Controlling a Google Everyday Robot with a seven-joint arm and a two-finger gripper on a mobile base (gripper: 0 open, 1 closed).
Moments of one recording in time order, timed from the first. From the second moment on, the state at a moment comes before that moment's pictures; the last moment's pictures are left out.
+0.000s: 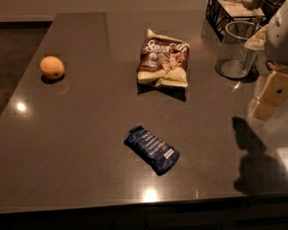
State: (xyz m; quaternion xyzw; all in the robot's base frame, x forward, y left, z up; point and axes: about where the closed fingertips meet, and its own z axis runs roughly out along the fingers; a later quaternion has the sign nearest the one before) arm 0.438 -0.217 0.977 -0.60 0.78 -0.03 0.16
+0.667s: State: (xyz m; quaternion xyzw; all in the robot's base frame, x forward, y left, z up) arm 0.448 -0.215 0.972 -0.59 0.79 -0.04 0.16
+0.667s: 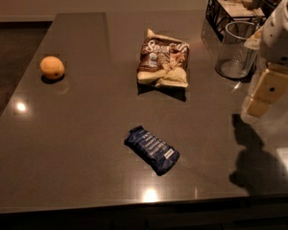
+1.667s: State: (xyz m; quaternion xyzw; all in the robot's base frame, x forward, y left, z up) arm 0.527 -0.204 0.932 -0.49 0.85 -0.03 0.17
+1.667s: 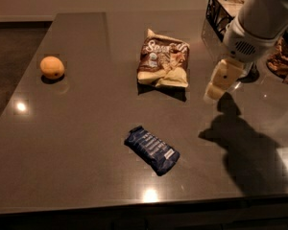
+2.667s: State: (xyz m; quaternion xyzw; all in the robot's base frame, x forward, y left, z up) arm 0.601 -0.139 0.870 -0.43 0.88 0.03 0.19
